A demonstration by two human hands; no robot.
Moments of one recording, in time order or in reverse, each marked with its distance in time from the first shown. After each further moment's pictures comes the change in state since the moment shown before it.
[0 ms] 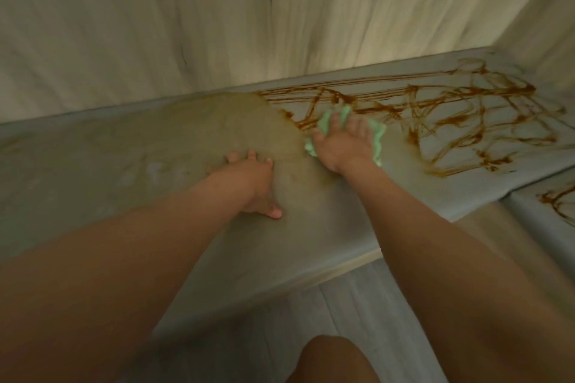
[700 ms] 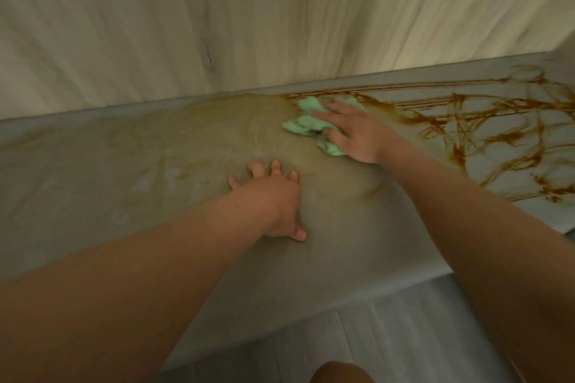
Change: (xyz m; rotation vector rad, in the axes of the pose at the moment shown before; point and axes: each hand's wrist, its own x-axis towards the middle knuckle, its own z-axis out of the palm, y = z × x) left_hand -0.022 0.013 -0.016 -0.117 -0.127 -0.056; right_hand 0.072 -0.006 -0.016 -0.023 -0.010 -0.673
